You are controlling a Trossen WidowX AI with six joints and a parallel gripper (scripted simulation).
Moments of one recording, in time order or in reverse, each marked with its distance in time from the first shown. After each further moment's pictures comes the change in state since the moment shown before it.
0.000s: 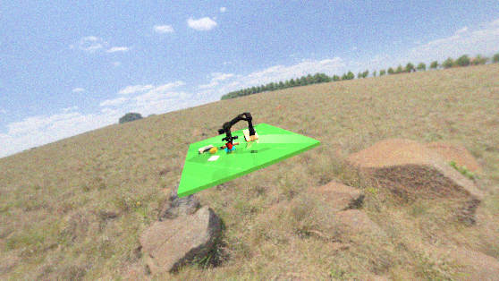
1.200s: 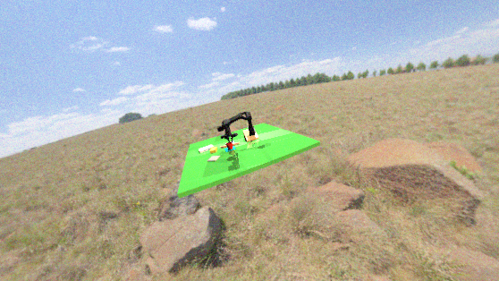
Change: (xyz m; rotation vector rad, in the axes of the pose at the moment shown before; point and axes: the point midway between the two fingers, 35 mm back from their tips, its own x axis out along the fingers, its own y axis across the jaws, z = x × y) arm -0.030 0.000 0.000 0.006 -0.001 0.004
